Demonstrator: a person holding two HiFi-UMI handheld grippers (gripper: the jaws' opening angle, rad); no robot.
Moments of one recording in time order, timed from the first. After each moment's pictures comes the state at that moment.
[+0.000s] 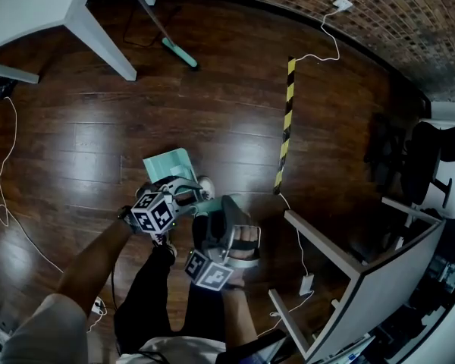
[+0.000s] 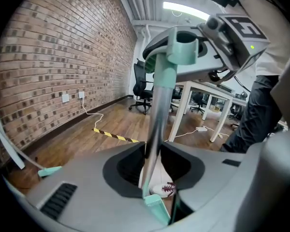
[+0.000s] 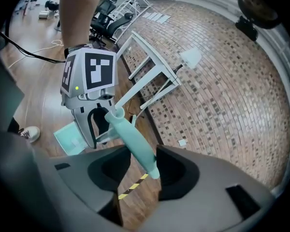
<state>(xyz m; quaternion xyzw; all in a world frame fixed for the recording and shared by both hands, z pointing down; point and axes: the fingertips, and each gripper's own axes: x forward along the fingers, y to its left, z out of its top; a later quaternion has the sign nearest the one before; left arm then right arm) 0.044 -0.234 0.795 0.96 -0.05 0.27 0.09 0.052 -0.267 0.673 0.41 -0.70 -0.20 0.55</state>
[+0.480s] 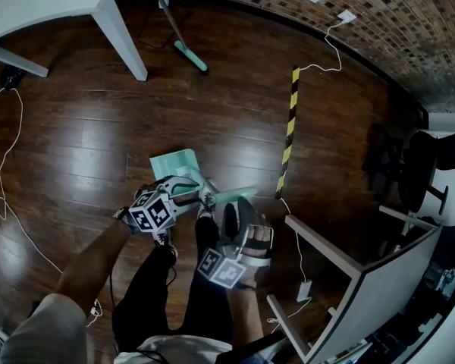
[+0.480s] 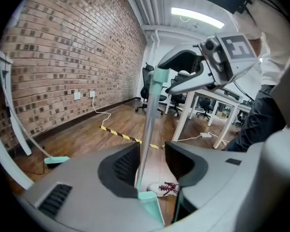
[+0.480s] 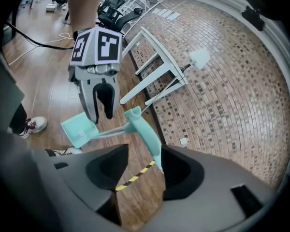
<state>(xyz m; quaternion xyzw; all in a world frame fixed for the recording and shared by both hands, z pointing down) 0.005 -0.221 0.783 0.95 -0.10 0.26 0.12 0.064 -0.242 0.677 0.37 -0.69 -0.20 0.59</state>
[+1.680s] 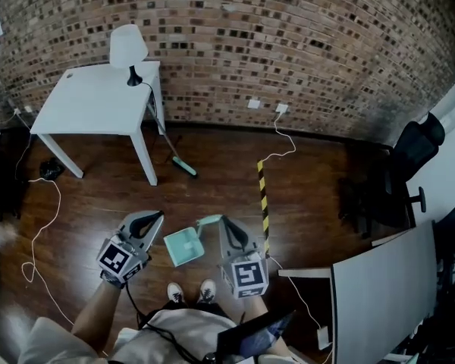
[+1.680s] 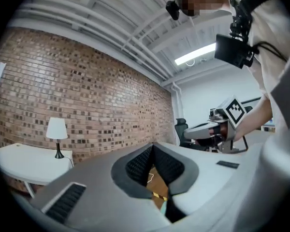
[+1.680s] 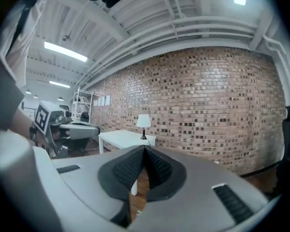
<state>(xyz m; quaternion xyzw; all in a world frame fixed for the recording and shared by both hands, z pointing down) -0.088 -0.175 0.283 0.92 -0.39 0.02 -0.04 0.063 -0.180 0.287 0.48 -0.87 0.02 0.07</state>
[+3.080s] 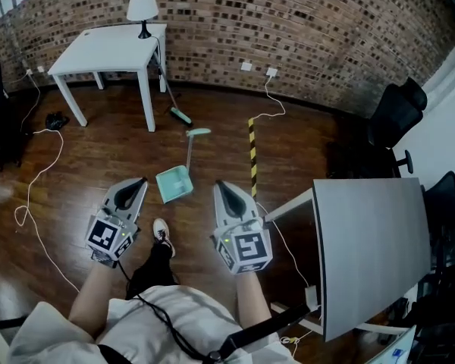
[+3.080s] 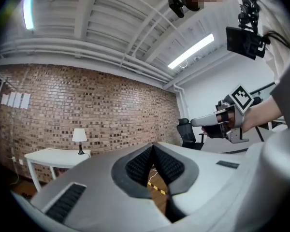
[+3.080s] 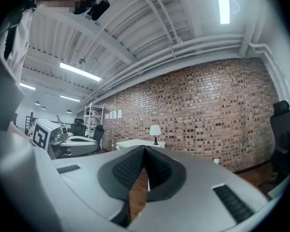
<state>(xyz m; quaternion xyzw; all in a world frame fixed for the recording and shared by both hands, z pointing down) -0.039 0.158 0.262 0.87 -0.48 0.02 -0.08 0.134 0.145 0.232 0.46 -0.89 -0.01 0.00</state>
